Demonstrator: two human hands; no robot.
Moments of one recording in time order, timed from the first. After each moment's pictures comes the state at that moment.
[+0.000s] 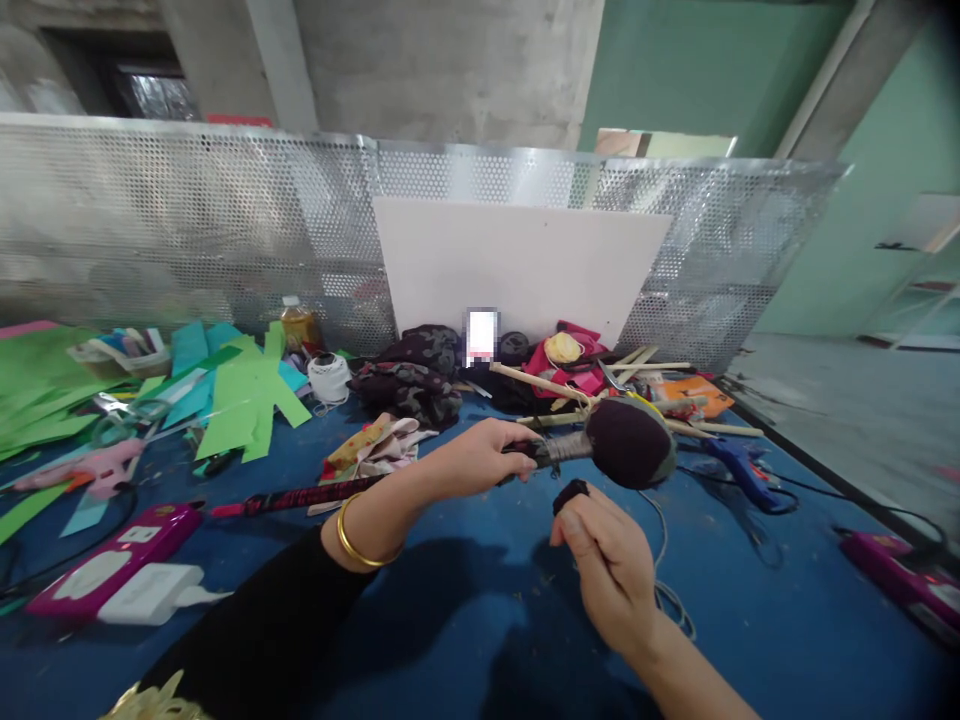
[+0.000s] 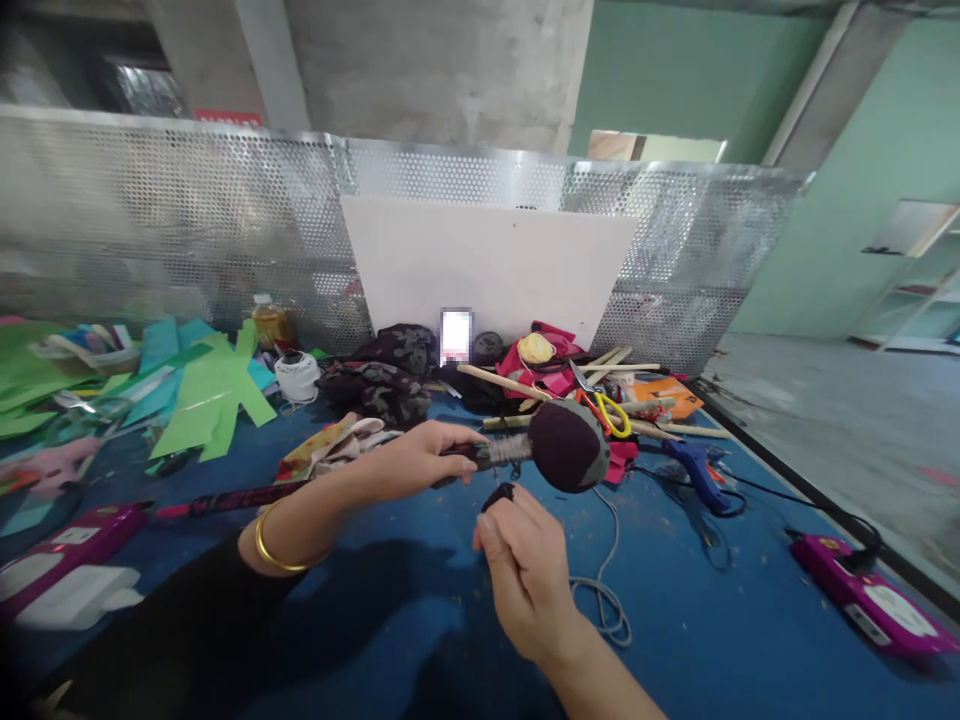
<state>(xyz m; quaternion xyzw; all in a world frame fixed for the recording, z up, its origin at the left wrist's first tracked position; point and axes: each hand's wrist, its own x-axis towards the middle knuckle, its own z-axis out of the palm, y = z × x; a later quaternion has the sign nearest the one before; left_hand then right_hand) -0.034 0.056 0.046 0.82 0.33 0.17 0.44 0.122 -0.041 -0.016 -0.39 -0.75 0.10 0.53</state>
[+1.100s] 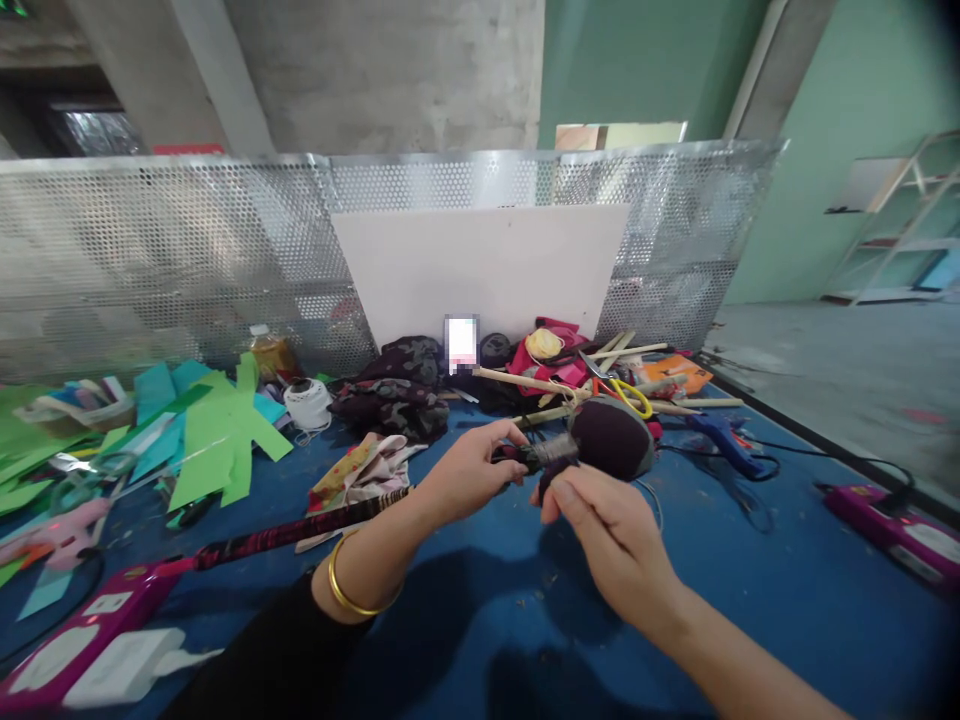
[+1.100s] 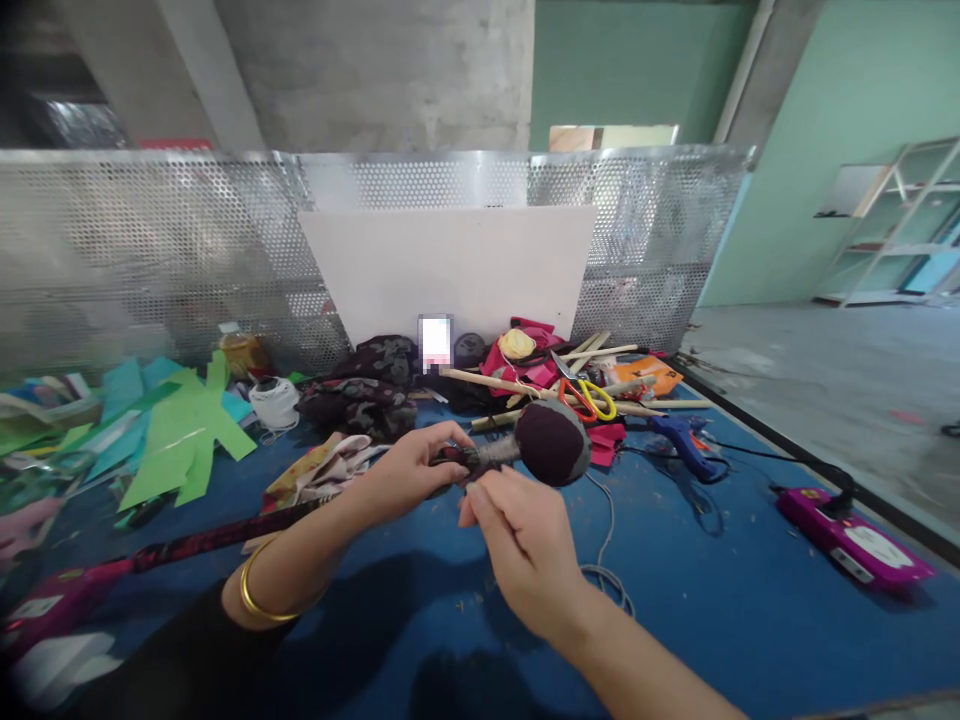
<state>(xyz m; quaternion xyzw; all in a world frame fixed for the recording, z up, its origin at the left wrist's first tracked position) -0.024 0.053 0.036 0.78 0.39 0.23 0.44 0.128 -0.038 0.010 -0.42 -0.71 0.19 0.53</state>
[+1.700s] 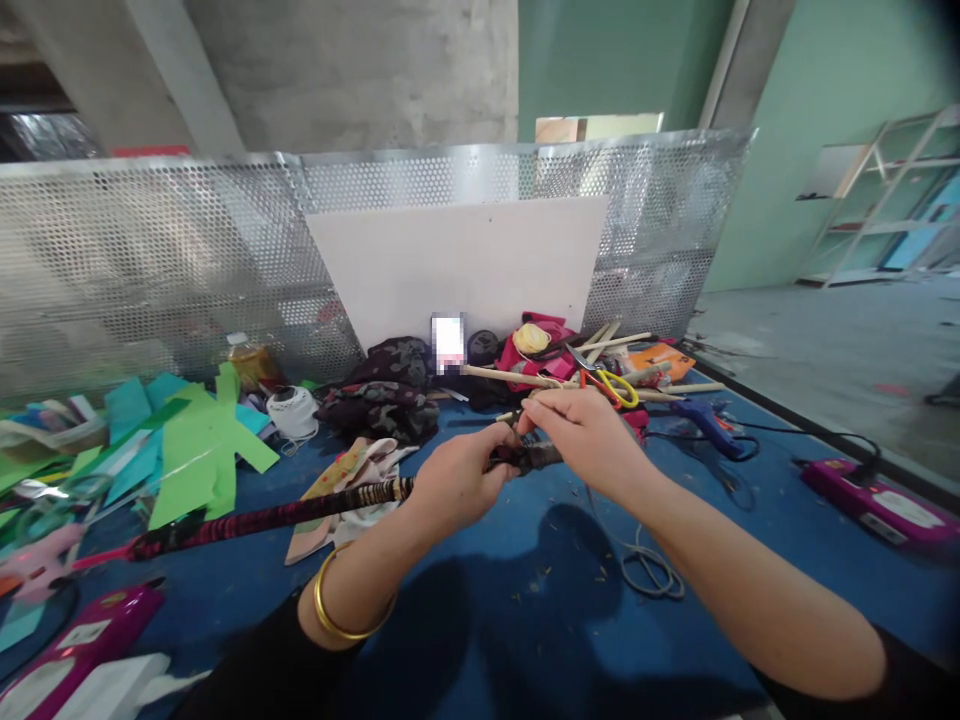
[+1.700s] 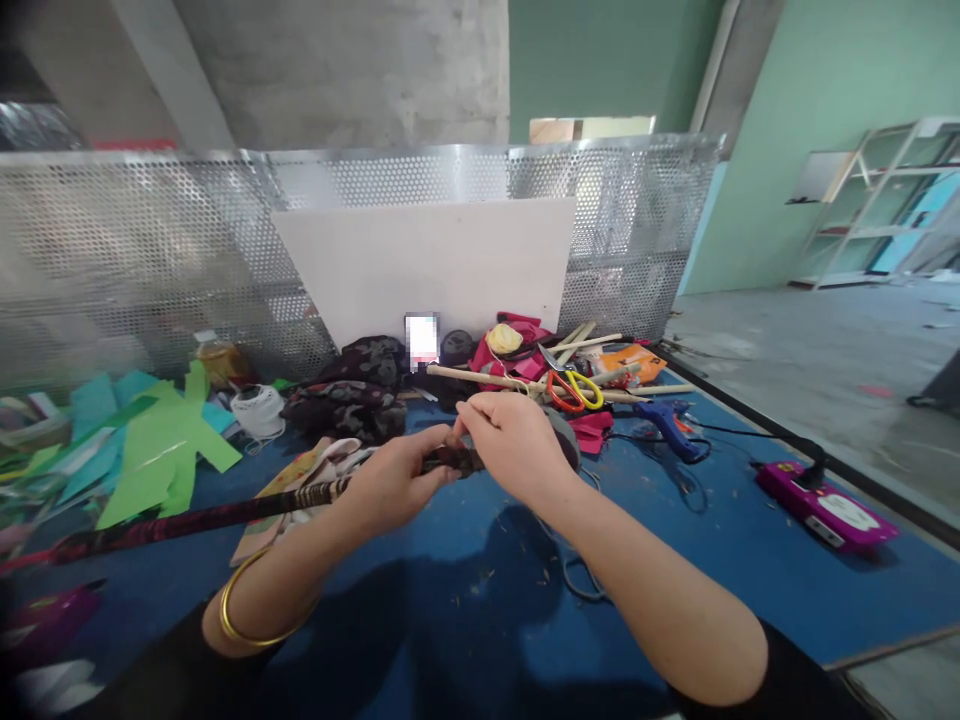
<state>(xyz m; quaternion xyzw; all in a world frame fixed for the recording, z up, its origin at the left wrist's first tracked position) -0.022 0.042 0.042 0.87 0.42 0.17 0.20 0.143 0.014 0.057 -0.56 -0.69 0.17 0.43</state>
